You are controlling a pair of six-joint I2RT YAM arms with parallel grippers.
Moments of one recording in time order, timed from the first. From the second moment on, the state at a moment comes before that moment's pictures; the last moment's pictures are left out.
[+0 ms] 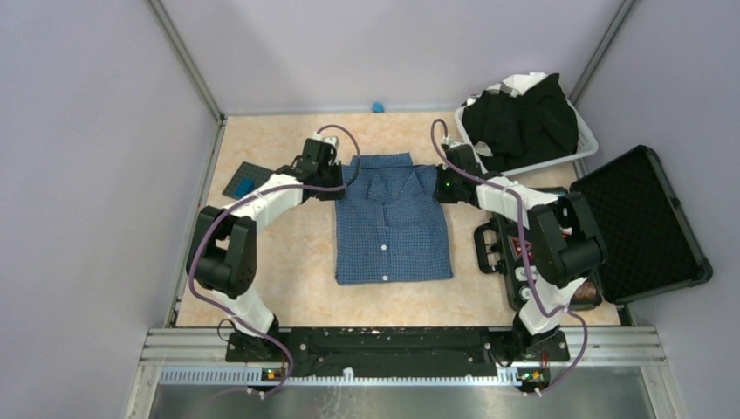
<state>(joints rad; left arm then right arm) -0.35 1.69 1.17 -0.34 0.08 -0.36 0.40 1.76 1.09 -0.17 -0.02 0.37</state>
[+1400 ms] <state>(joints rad) -0.32 1.78 1.01 -0.18 0.25 -0.54 0.52 1.68 1.01 -0.18 0.03 0.44</state>
